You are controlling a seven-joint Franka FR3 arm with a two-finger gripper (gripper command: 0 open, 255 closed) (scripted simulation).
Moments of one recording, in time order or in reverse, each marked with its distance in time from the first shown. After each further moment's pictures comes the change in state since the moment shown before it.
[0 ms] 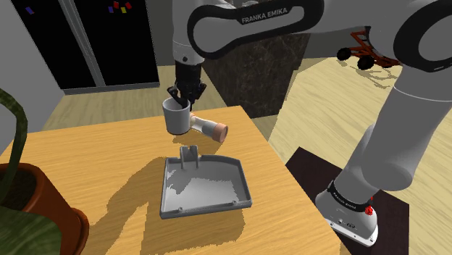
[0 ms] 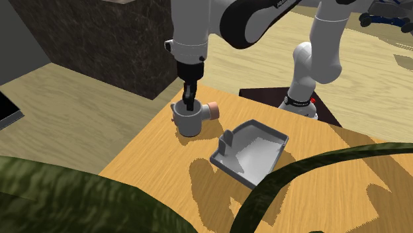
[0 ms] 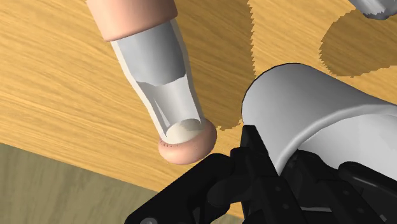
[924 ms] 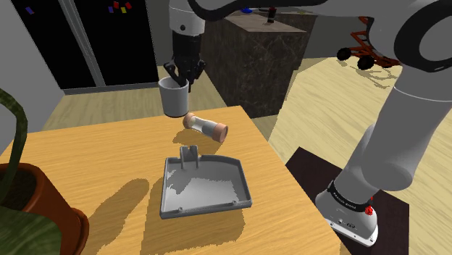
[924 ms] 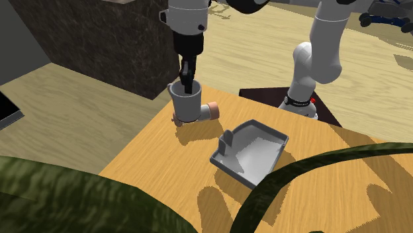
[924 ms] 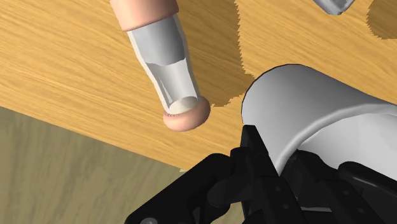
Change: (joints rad) arm 0.003 -0.001 0.003 0.187 0.000 -0.187 0.003
